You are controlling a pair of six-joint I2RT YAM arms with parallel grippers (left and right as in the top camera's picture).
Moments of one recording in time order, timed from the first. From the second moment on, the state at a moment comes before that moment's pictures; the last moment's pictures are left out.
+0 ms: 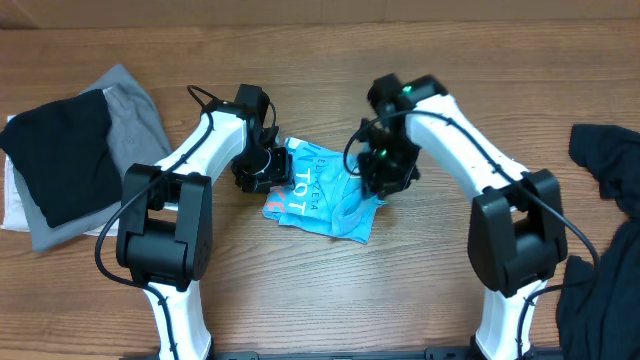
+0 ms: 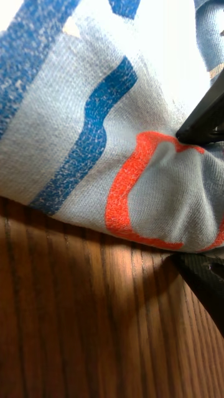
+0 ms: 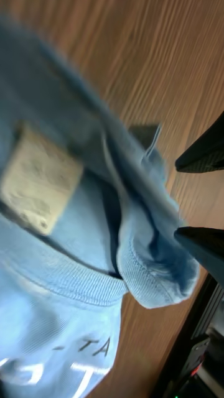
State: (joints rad) left arm -0.22 2.09 1.45 -0.96 0.32 -0.26; right arm 0.41 2.06 1.64 -1.31 -0.35 0.09
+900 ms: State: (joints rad) left arm -0.22 2.09 1.45 -0.96 0.32 -0.26; right arm 0.40 2.06 1.61 -1.33 0.01 0.41
